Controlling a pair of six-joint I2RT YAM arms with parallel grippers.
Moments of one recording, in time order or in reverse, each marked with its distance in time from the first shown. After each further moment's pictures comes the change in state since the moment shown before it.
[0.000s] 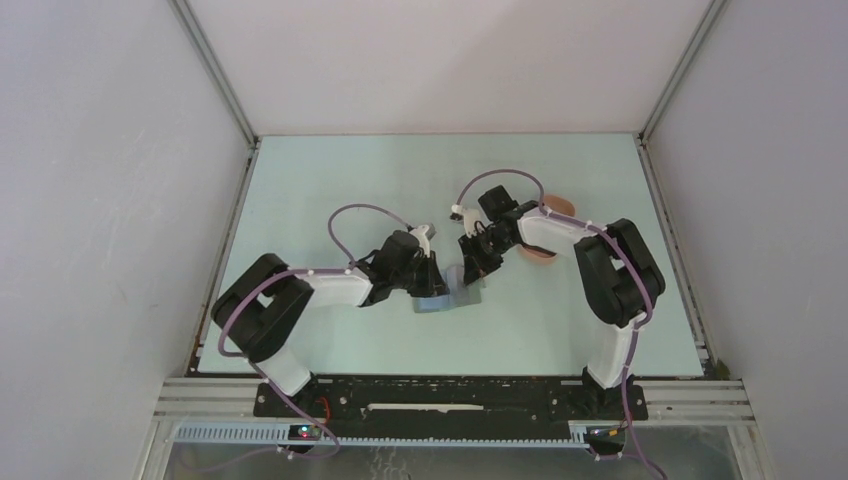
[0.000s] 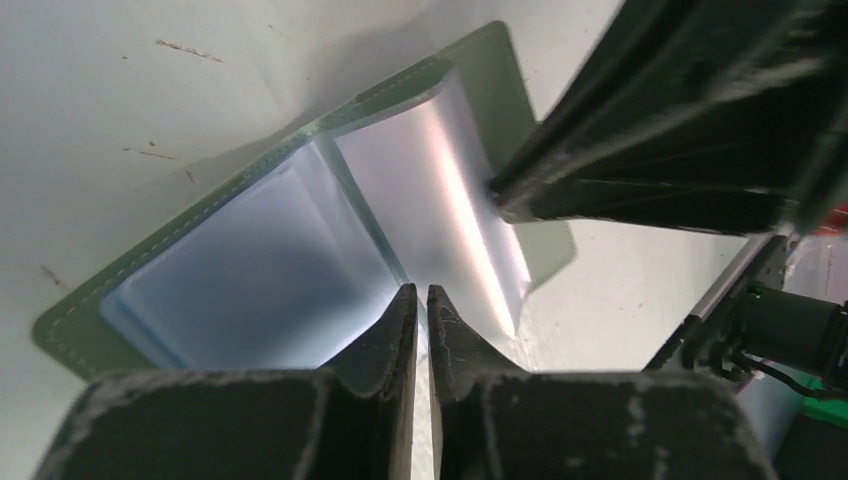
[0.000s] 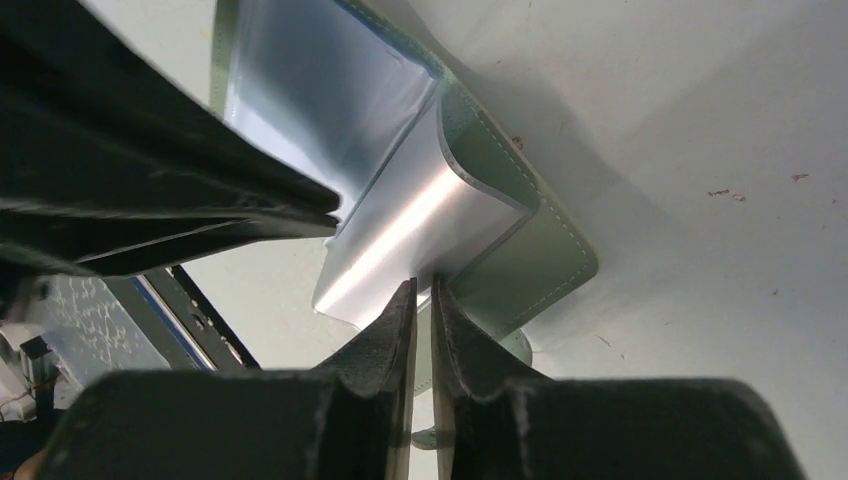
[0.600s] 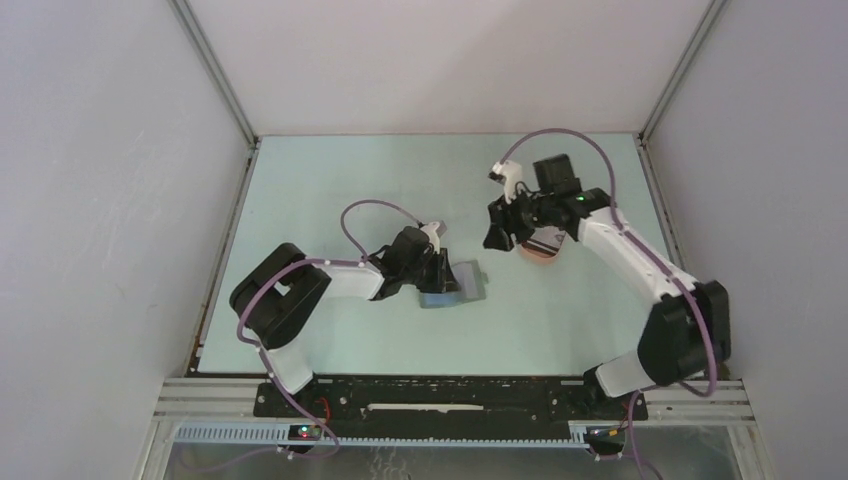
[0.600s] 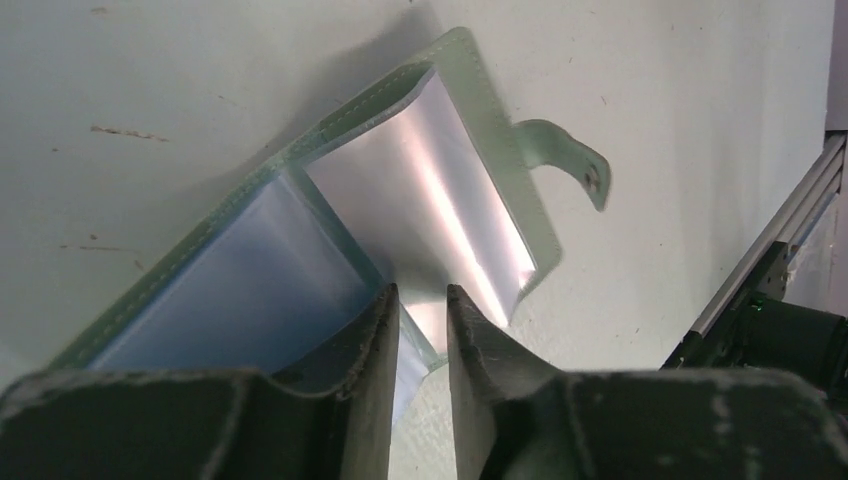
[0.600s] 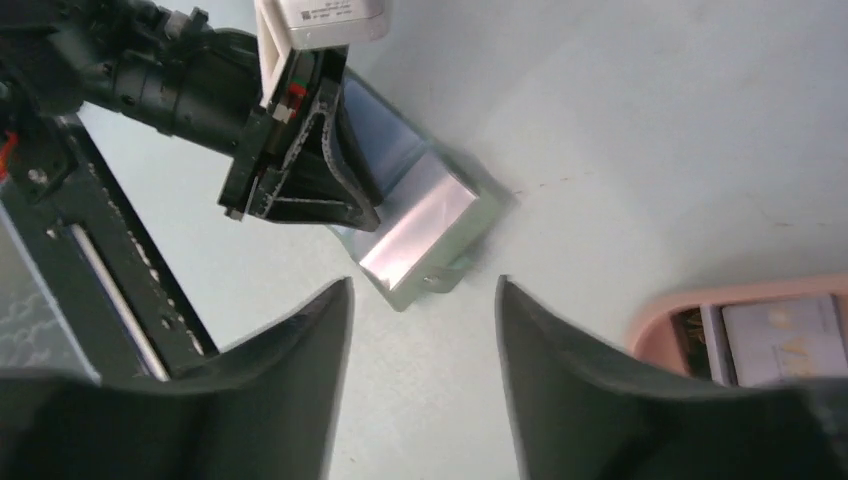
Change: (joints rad) left arm -0.010 0.152 0.092 0.048 0.024 0.008; right arm -0.140 -0.367 0.000 -0.042 -0.003 -0.149
